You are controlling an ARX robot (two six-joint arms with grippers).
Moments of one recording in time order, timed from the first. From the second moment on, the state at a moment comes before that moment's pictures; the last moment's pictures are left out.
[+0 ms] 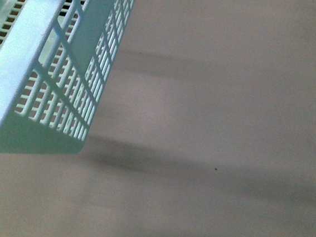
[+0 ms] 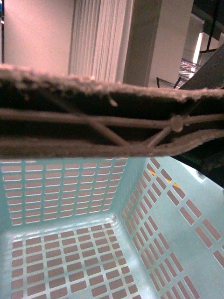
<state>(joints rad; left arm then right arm) -0.17 1.05 0.87 0.01 0.00 -1.59 0.00 0.00 0.02 0.00 0.00 0.00</state>
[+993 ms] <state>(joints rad) -0.17 1.05 0.87 0.00 0.00 -1.59 0.00 0.00 0.02 0.00 0.00 0.00</state>
